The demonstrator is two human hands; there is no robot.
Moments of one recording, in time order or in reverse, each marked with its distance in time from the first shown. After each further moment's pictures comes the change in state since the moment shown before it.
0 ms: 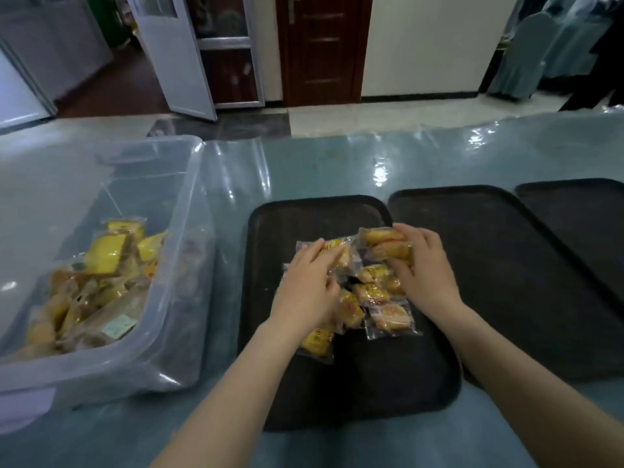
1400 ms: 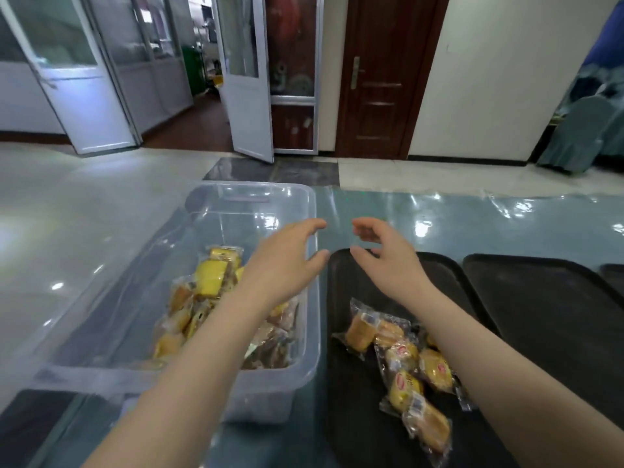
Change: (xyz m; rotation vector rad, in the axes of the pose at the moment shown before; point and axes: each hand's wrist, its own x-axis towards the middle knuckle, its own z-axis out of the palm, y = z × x) left_hand -0.009 -0.087 -0.210 0.143 0.249 0.062; right_hand 0.052 -0.233 0.072 0.364 -0.198 -0.246
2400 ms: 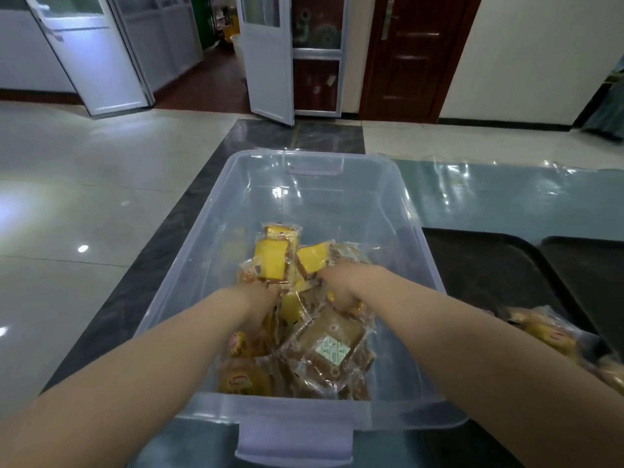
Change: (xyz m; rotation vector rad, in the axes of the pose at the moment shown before) left_hand -0.042 -0.217 -0.025 0.605 -1.037 -0.246; right_hand 0.069 -0.037 0.219 -0.934 -1.026 0.132
